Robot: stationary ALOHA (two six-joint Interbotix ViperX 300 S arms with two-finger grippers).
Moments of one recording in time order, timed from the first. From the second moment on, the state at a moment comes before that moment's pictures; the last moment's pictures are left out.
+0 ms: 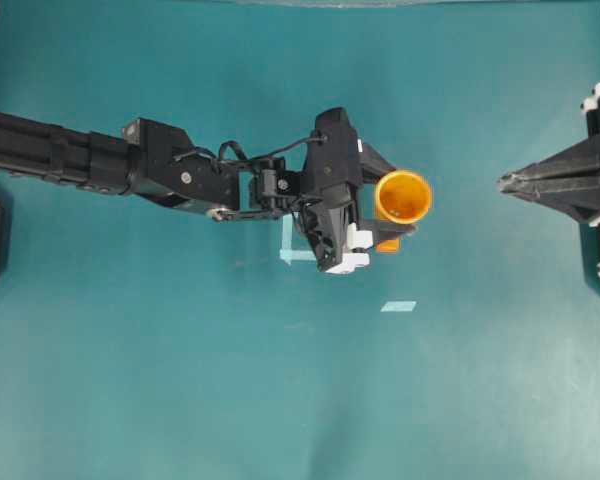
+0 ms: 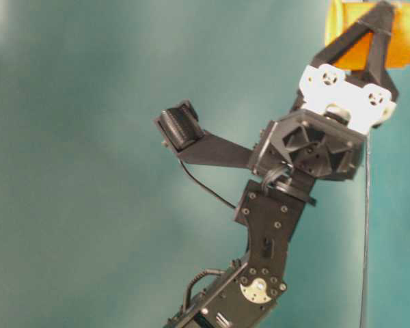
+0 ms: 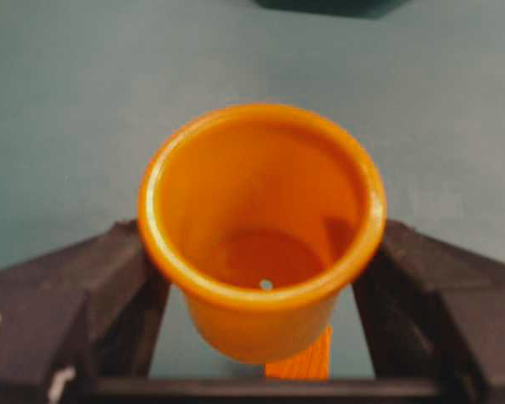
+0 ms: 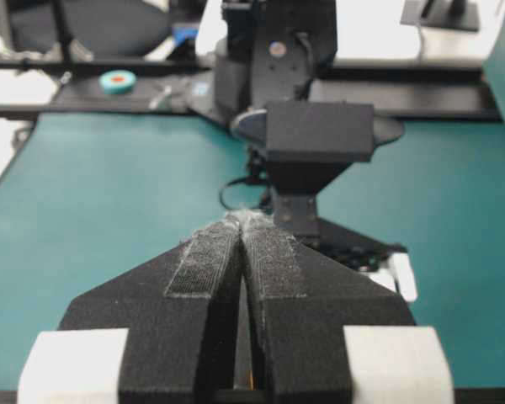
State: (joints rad) left arm 0.06 0.39 0.34 0.01 -0.42 -0.04; right arm 0.00 -0.96 1.12 0.00 -0.16 0.01
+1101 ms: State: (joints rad) left arm 0.05 0.40 0.33 0.01 -0.40 -0.04; right arm 0.00 -0.96 1.12 0.00 -0.16 0.01
